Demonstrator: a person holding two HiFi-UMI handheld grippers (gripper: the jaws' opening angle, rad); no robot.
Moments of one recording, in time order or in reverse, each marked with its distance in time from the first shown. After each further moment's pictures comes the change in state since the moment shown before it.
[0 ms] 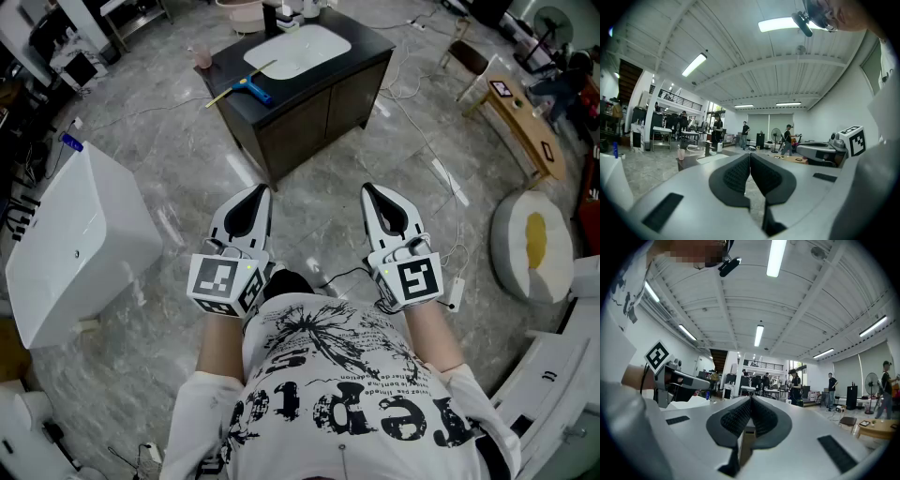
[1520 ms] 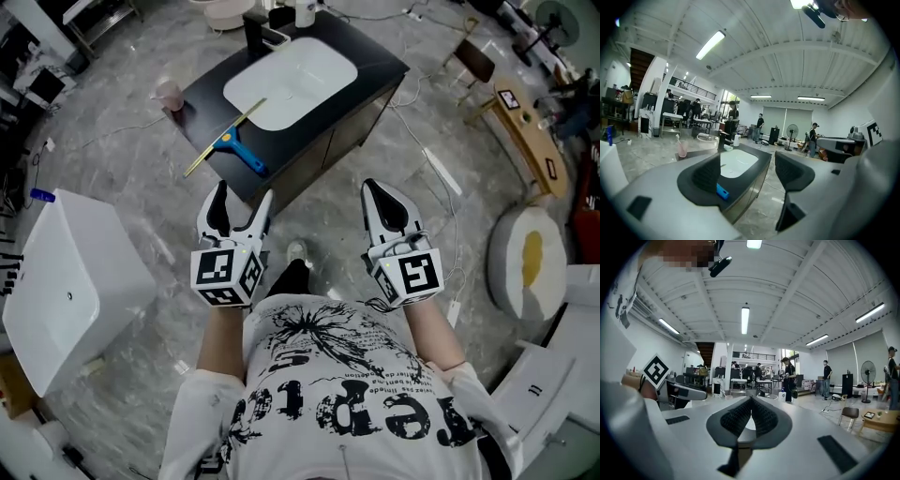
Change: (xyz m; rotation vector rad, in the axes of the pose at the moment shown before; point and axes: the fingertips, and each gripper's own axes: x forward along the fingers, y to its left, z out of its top) left arm 0.311 0.255 -0.017 -0.135 0.101 0.132; right arm 0.322 -0.174 -0.084 0.058 0.165 -0.085
